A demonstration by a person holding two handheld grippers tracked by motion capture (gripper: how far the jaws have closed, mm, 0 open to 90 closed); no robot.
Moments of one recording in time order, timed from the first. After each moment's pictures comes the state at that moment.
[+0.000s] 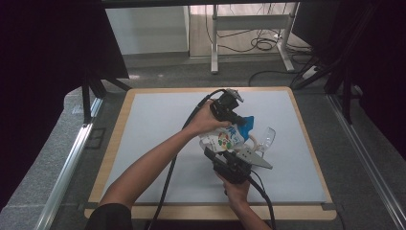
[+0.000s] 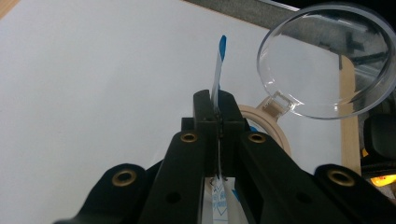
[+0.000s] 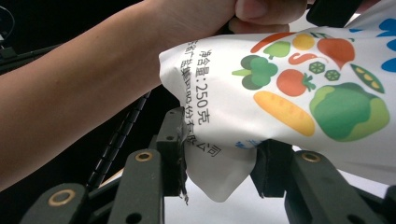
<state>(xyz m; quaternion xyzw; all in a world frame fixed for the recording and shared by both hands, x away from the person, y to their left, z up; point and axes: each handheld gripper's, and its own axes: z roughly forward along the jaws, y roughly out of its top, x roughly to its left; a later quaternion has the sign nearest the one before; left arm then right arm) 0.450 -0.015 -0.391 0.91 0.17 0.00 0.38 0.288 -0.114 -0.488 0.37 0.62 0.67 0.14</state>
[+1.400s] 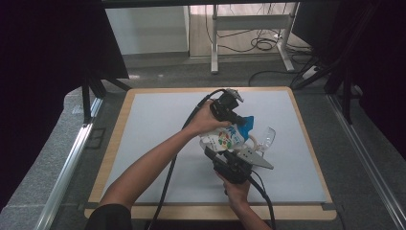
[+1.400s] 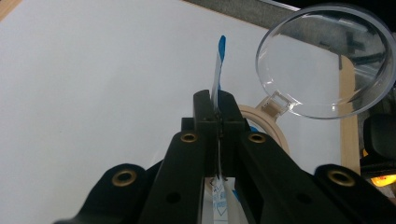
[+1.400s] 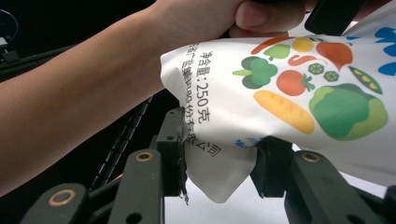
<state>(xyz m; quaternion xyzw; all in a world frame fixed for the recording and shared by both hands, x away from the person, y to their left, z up) 0.448 -0.015 -0.389 0.91 0.17 0.00 0.38 0.286 -0.114 -0.485 0.37 0.62 0.68 0.14</state>
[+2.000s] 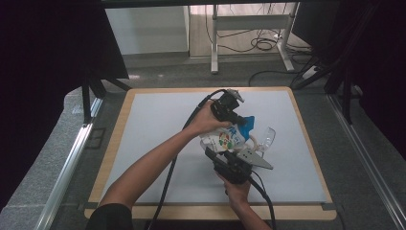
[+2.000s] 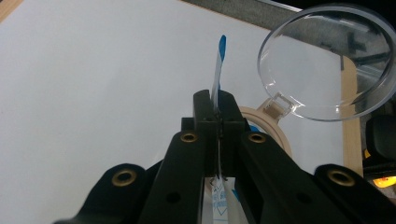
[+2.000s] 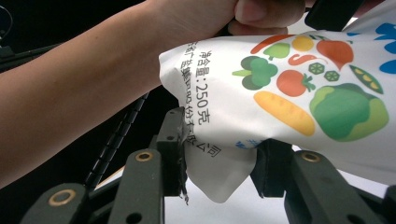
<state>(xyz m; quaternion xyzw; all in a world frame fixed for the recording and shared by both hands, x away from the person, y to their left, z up) 0.449 -0.017 -0.391 0.91 0.17 0.00 0.38 0.287 -0.116 -0.488 0.37 0.62 0.67 0.15</state>
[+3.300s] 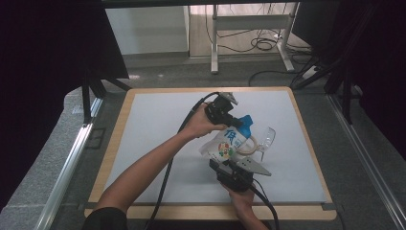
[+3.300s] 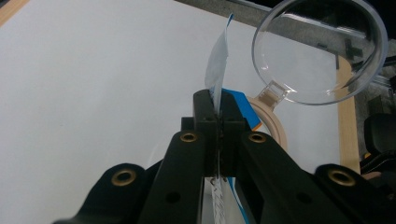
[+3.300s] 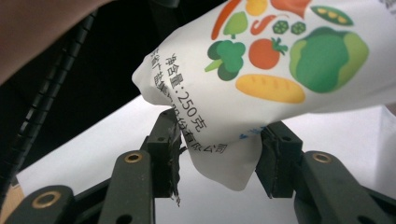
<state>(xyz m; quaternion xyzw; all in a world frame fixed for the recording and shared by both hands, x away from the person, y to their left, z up) 0.439 0.001 -0.395 0.90 0.17 0.01 0.40 0.282 -0.129 -0.529 0.39 0.67 0.61 0.15</state>
